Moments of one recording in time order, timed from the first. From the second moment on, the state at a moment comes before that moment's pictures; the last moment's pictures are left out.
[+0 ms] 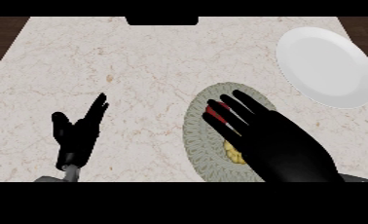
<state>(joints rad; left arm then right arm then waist) -0.01 0.33 -0.27 -1.43 0.35 0.23 0.14 -0.48 -0.60 0.65 -2.12 0.68 0.58 0.44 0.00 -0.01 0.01</state>
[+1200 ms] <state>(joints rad) 0.02 0.25 -0.22 -1.46 0.26 0.19 0.16 -0.27 -0.43 0.85 -1.92 1.15 0.50 0.43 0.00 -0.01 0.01</state>
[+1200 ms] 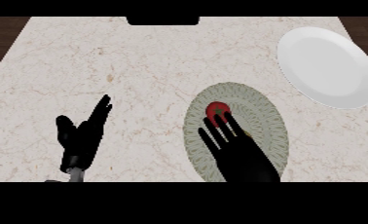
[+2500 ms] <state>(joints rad) -0.01 0.19 -0.15 -1.43 0.19 0.14 0.19 -0.29 -0.37 0.78 -1.67 1.42 0.41 0.19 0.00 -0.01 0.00</state>
